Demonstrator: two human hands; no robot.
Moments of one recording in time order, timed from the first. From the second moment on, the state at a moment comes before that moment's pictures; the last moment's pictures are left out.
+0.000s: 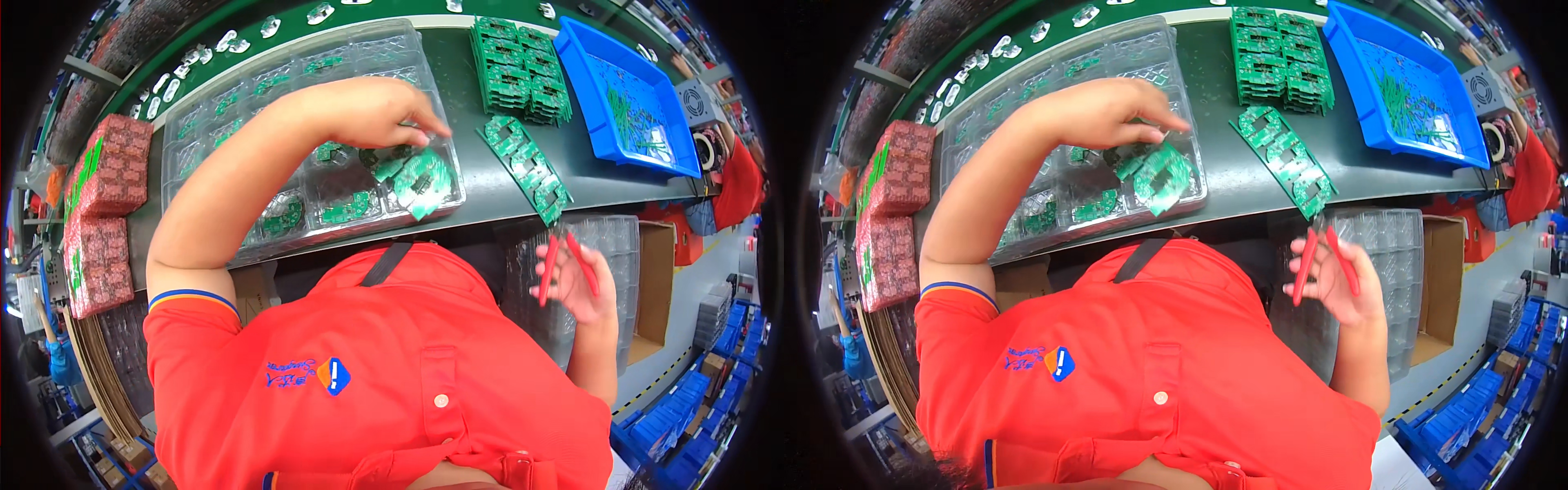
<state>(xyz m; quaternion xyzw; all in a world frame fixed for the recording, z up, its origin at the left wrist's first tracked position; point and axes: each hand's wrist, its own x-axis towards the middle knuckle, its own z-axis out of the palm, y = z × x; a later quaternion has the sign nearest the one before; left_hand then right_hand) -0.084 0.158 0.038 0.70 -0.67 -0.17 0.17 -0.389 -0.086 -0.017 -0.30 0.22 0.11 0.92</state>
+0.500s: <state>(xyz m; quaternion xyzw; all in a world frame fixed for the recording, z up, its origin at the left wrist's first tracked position) -0.055 0.213 -0.005 0.88 -0.44 0.07 0.18 -0.334 -0.048 -0.021 -0.23 0.10 0.06 0.97</state>
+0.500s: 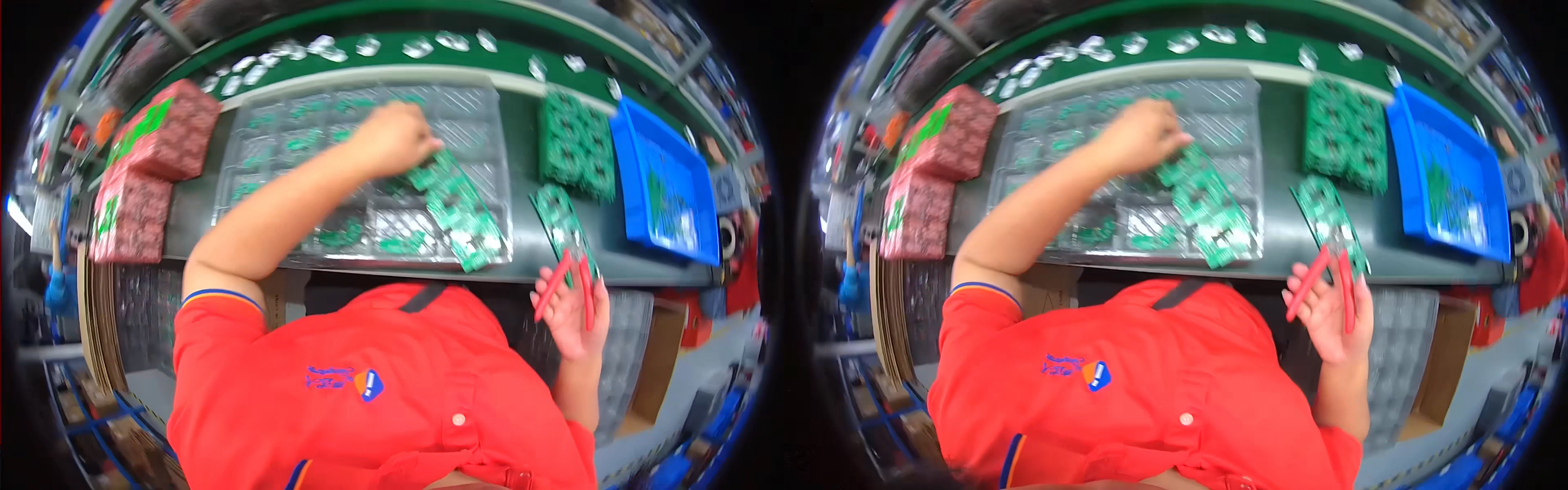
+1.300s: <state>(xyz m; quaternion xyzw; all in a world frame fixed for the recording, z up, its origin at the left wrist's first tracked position) -0.129 0.202 0.096 0.70 -0.34 -0.24 0.58 -0.256 -0.001 0.058 -0.83 -0.14 -0.10 0.53</state>
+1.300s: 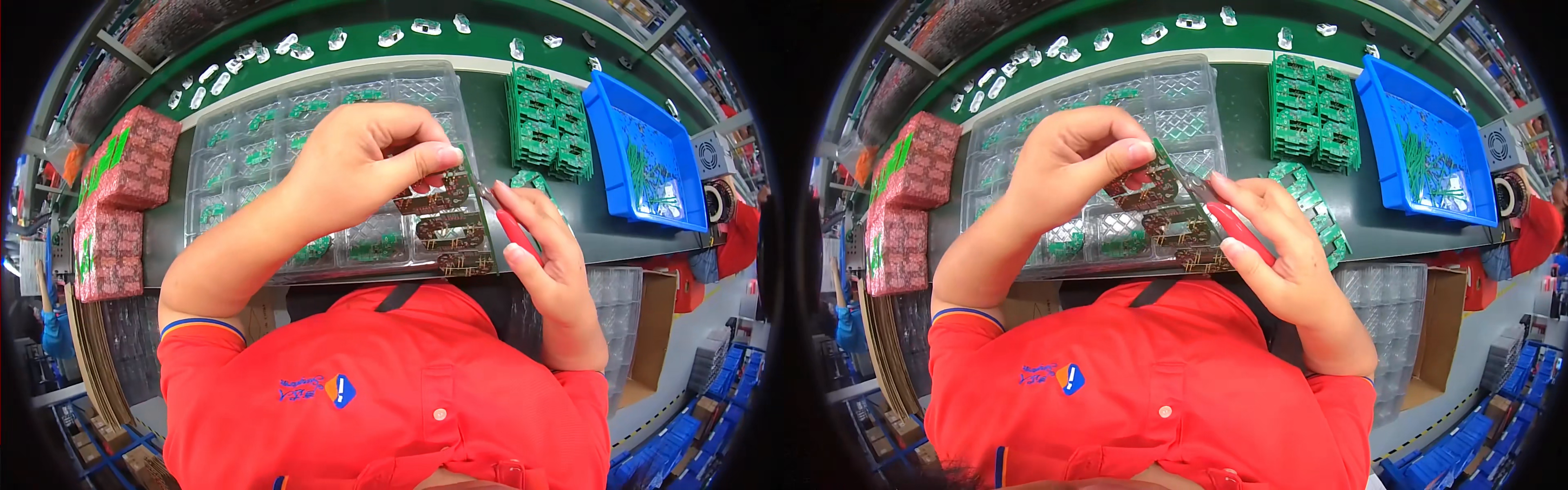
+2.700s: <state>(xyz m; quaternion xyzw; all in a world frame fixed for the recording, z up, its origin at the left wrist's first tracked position) -0.002 0.137 0.005 0.83 -0.51 0.00 0.22 -0.258 -0.040 0.069 -0.81 -0.01 -0.29 0.51</state>
